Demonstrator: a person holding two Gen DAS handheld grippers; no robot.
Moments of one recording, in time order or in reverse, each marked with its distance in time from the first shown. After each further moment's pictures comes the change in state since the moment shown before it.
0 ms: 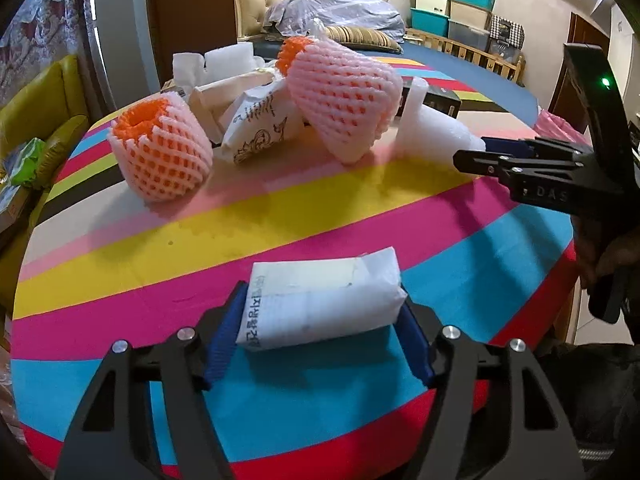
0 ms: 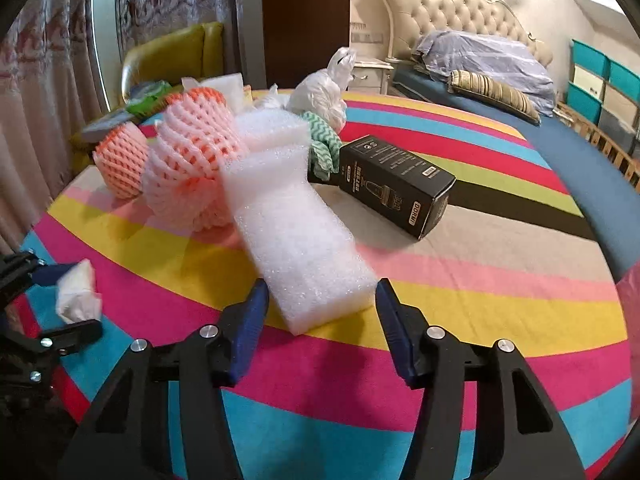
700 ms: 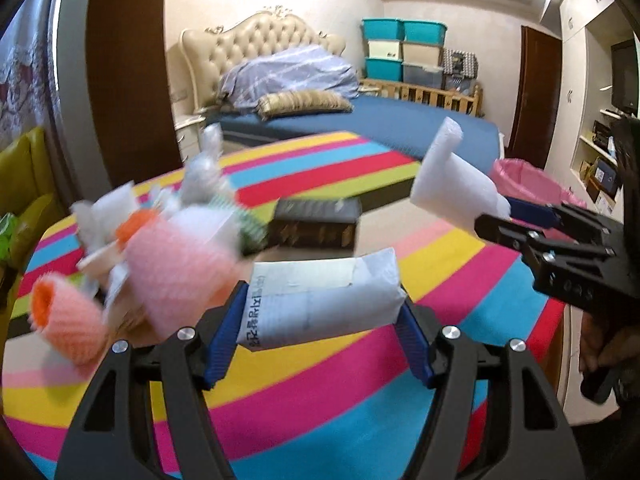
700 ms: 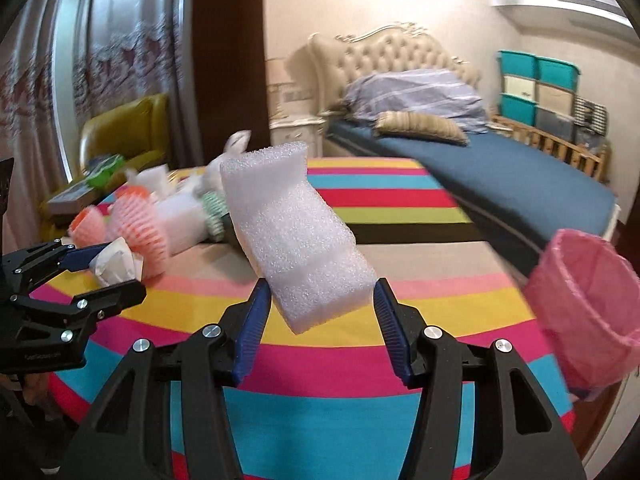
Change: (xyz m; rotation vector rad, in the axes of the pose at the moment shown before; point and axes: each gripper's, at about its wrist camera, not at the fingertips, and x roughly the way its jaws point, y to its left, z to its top) left arm 0.006 -0.117 0.088 0.116 -0.238 -0.085; right arm -0.092 -0.101 -0.021 0.164 -0.224 -0.185
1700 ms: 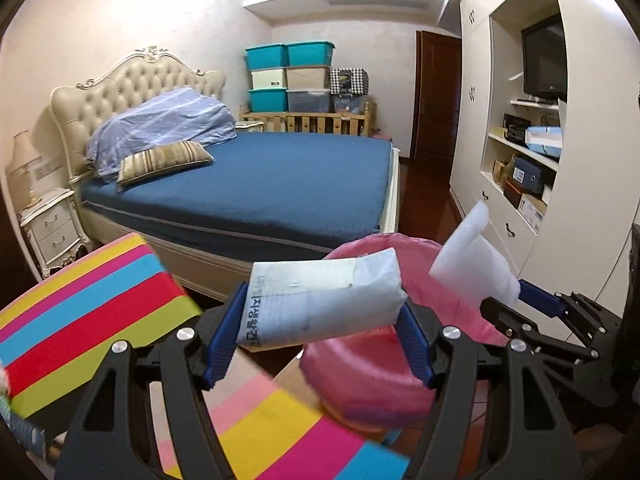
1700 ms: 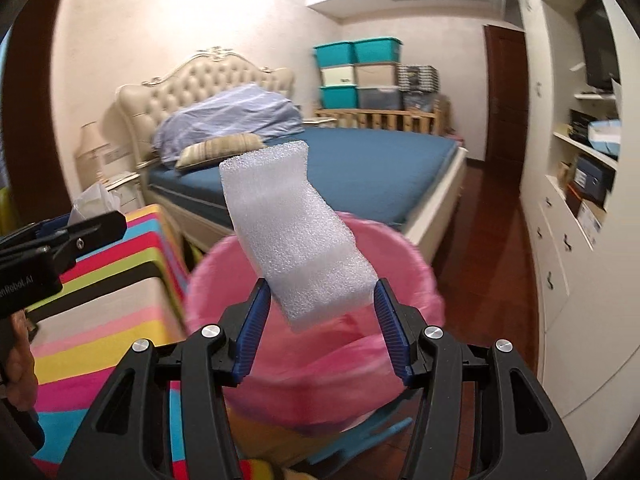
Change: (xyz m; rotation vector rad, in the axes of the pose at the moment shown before) left arm 0.165 -0.296 0.166 0.188 -0.101 -0.328; right arm -0.046 -0.300 -0.025 0.339 -0.054 -0.503
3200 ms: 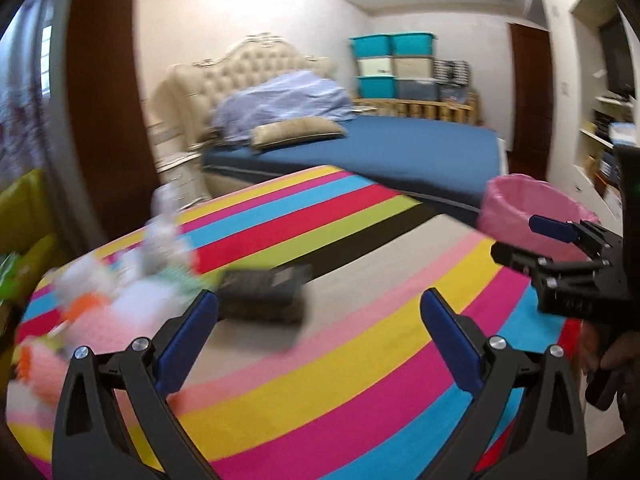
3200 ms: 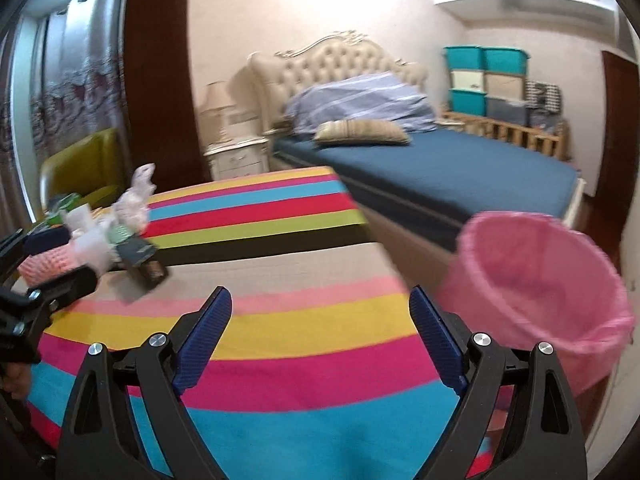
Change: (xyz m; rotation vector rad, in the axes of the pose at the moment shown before) left arm -0.216 0.162 -0.142 -0.117 0.035 0.408; right arm -0.039 0.214 -0.045 -0.252 0.041 0.433
